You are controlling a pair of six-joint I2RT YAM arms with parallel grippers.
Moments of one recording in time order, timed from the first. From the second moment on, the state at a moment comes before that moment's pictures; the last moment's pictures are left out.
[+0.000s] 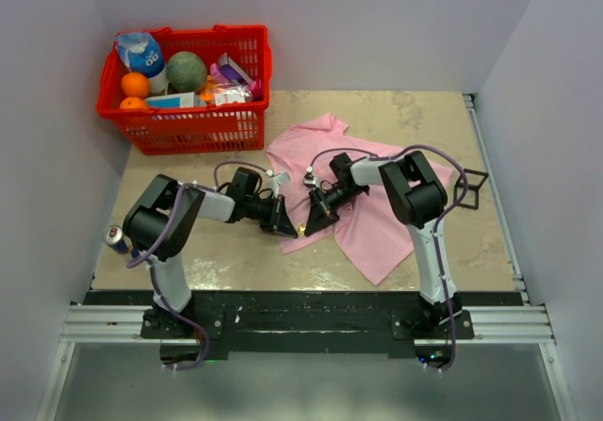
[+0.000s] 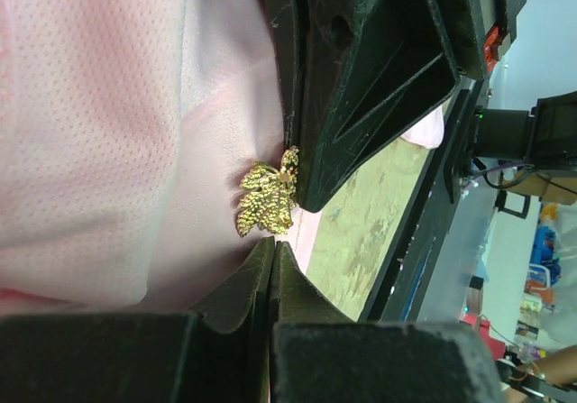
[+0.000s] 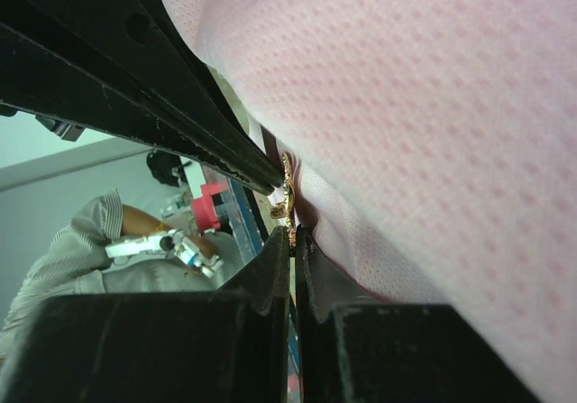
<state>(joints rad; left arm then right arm) -0.43 1.86 0.77 0.17 0.88 -0.39 0.45 2.31 1.41 -0.66 -1.13 0.03</state>
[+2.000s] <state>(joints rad) -0.37 2.01 0.75 0.45 1.10 -0.68 0.45 2.31 1.41 -0.66 -1.12 0.04</state>
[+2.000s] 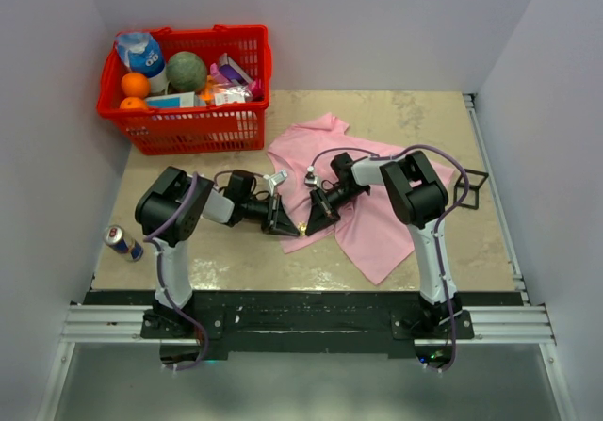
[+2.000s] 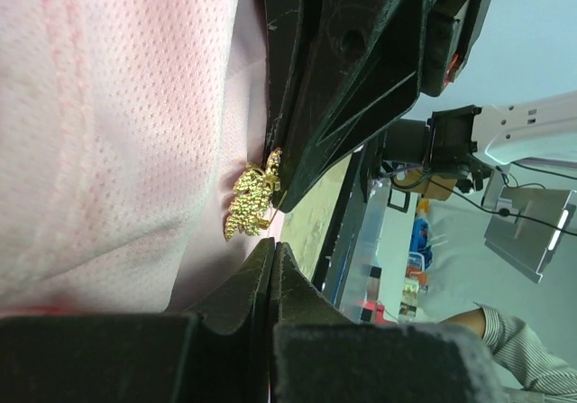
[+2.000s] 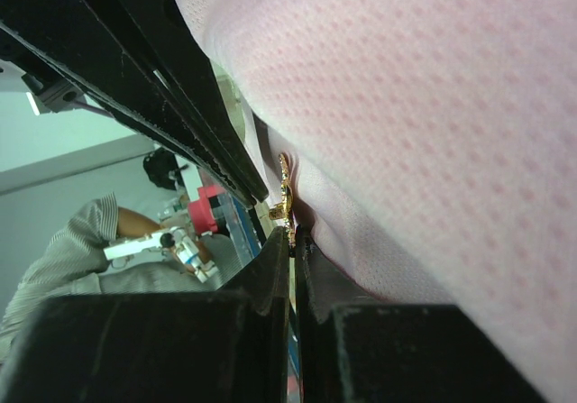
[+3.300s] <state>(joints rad) -0.39 2.04 0.78 0.51 1.10 -0.74 0.45 2.31 1.40 -0.65 -1.12 0.04</state>
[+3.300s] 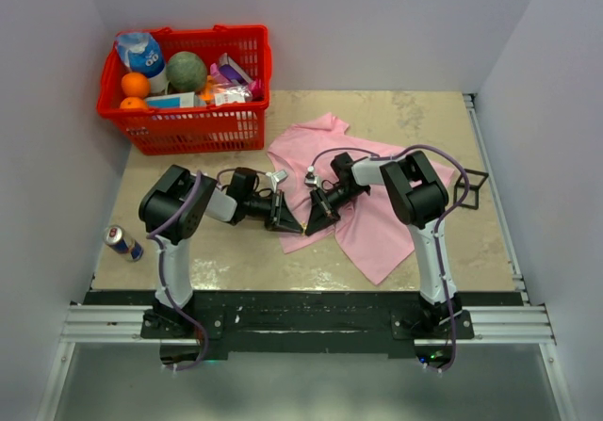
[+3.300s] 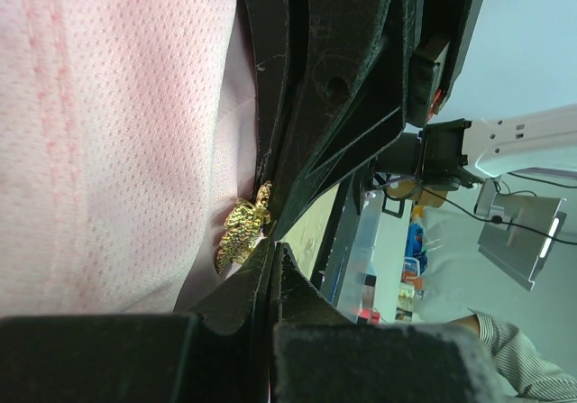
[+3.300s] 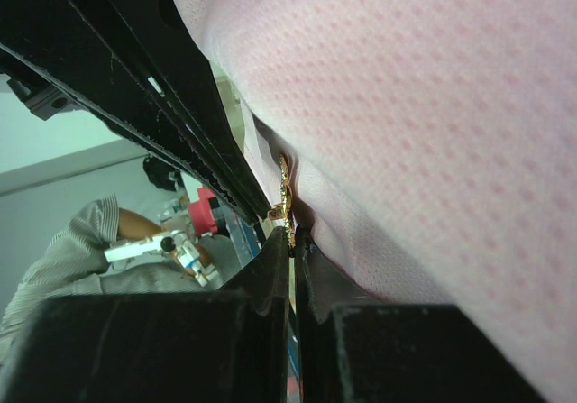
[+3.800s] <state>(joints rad) -0.40 2.02 0.76 0.52 1.10 -0.74 0.45 2.31 1.40 -0.65 -1.12 0.04</state>
